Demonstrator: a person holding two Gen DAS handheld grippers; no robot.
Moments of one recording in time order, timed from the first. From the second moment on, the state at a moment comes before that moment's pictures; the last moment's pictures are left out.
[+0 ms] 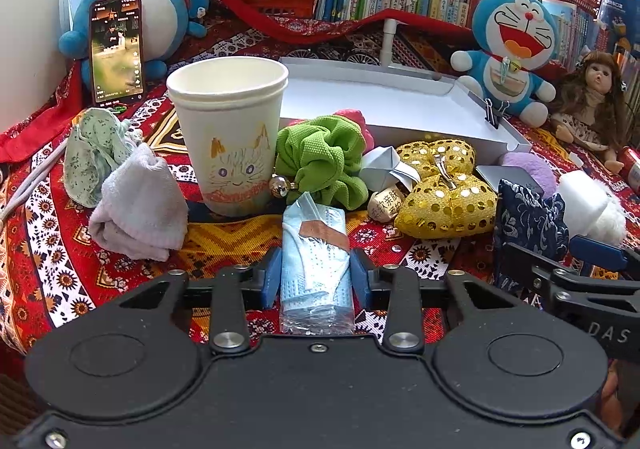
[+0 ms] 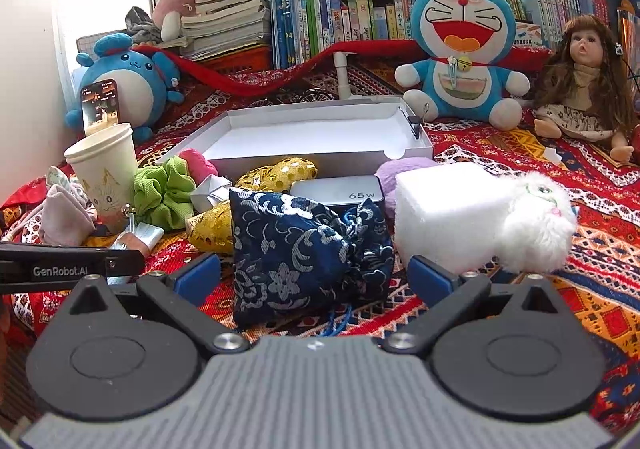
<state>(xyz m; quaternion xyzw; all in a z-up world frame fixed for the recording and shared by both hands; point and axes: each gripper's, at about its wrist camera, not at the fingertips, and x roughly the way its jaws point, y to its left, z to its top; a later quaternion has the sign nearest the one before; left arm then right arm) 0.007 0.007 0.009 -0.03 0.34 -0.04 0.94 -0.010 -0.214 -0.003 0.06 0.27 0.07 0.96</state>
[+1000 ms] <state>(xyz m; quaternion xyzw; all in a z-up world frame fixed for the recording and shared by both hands) 0.012 -0.001 -0.001 -0.01 0.34 -0.04 0.94 0.009 -0.207 -0.017 0.06 0.27 0.05 0.96</state>
